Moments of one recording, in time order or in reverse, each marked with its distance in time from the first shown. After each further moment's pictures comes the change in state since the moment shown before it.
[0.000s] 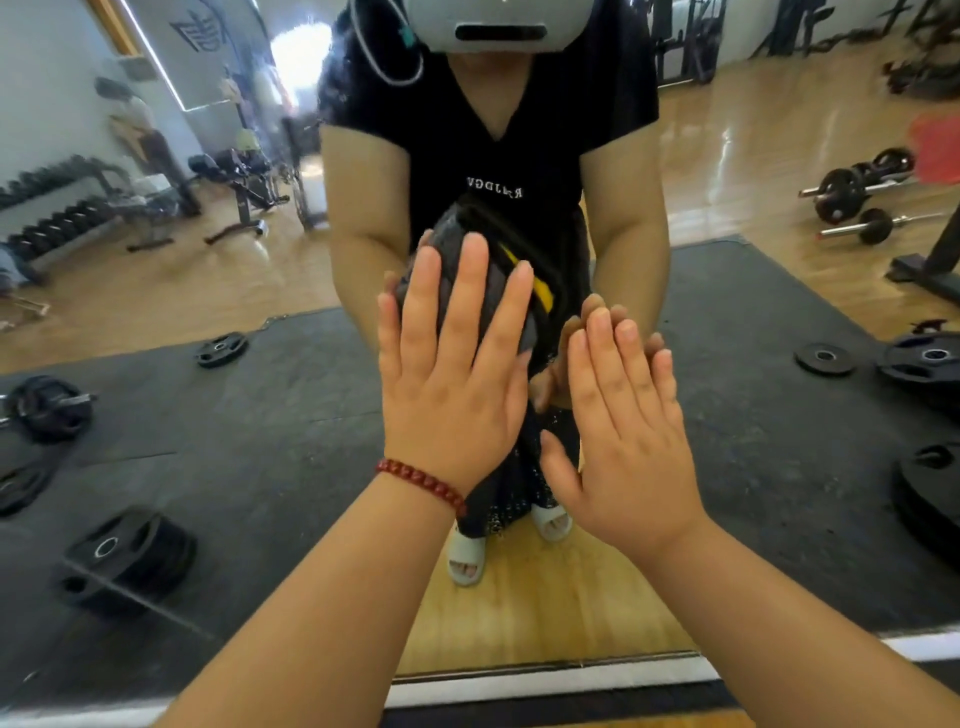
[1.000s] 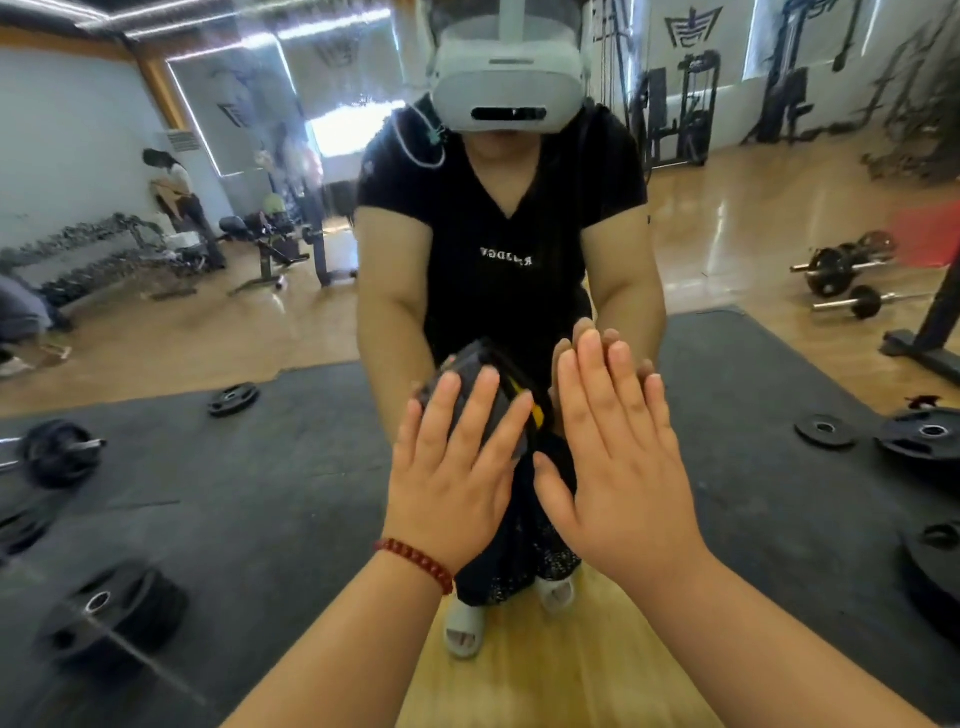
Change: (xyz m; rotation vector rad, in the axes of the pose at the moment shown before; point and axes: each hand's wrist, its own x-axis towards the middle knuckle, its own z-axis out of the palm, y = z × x) left_hand -0.004 -0.016 -0.010 0.114 -0.112 0.125; right_hand 0.058 -0.006 -0.042 -0.006 0.009 0.013
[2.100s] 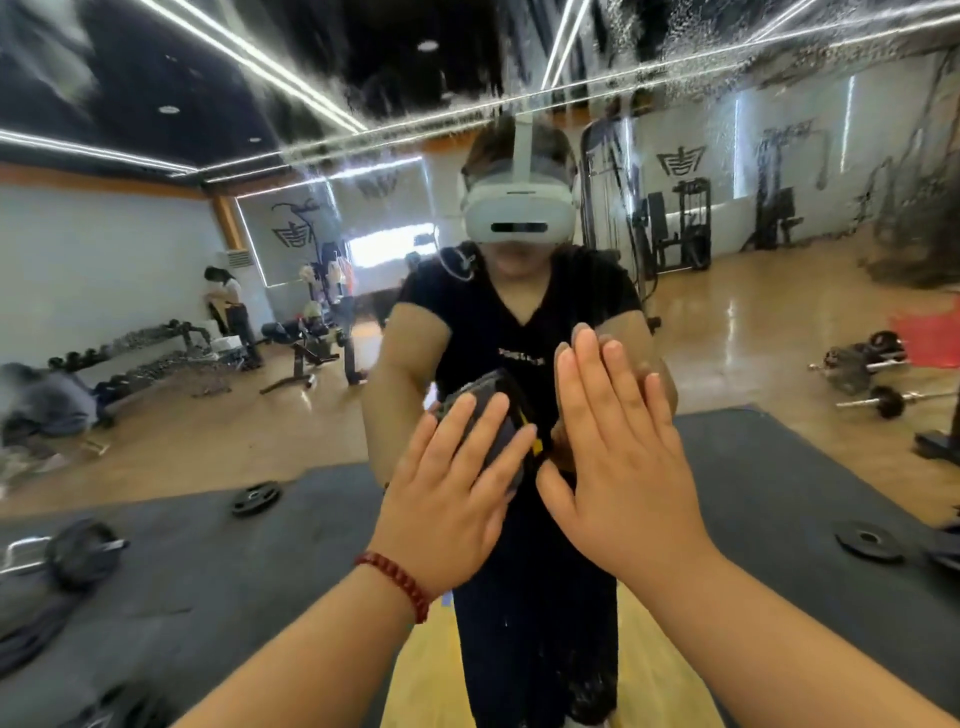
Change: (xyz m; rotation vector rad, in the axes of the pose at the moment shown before) left_hand 0.095 -0.057 -0.053 0.126 0.023 0.192; right_hand 0.102 -0.001 -0.058 -0.136 0.060 -0.015
